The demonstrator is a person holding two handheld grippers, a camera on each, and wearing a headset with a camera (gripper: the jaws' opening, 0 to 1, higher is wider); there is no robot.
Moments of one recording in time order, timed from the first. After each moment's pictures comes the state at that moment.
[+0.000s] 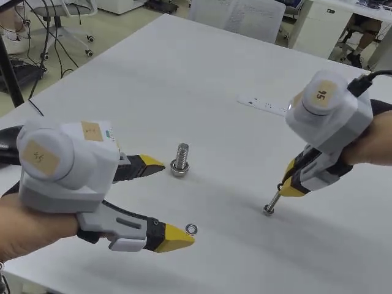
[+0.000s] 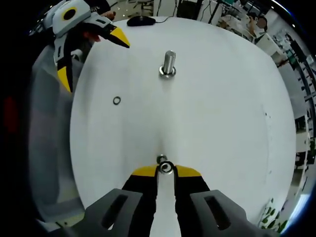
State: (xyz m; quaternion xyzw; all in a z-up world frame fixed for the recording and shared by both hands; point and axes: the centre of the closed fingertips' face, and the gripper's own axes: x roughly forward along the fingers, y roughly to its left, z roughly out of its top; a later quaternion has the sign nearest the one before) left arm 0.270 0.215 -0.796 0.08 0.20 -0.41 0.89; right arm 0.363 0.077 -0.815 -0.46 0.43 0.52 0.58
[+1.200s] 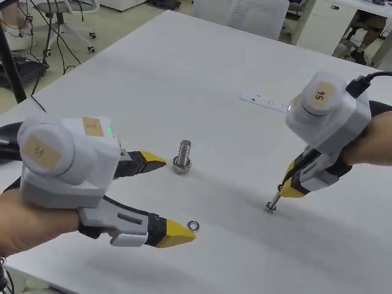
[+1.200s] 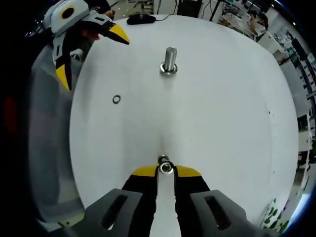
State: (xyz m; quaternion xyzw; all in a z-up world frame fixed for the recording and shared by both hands) left arm 0.269 0.217 -0.796 0.08 0.20 -0.40 0.89; right arm 0.362 0.078 -0.823 -0.46 0.44 0.52 0.57
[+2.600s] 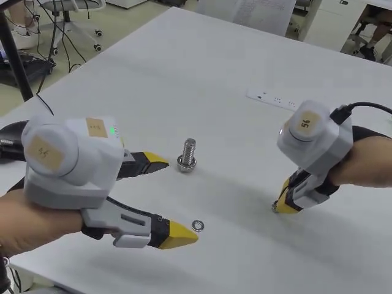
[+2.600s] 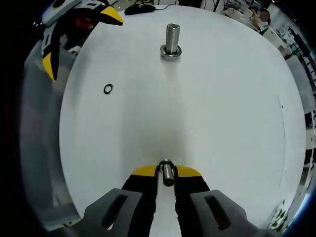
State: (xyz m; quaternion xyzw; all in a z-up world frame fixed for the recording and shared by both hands) left arm 0.271 0.219 -0.800 0.08 0.21 -0.40 0.89; right arm 0.362 0.077 -0.868 -0.45 0.46 0.52 0.56
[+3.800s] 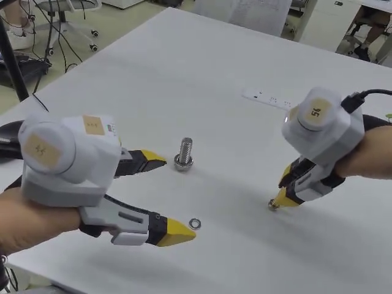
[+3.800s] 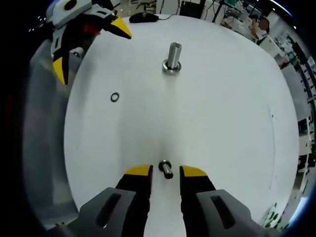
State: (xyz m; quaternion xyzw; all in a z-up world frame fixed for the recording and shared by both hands) left arm 0.270 0.217 -0.798 0.08 0.20 -0.40 0.89; right arm 0.360 0.084 -0.837 -0.46 0.42 0.53 0.58
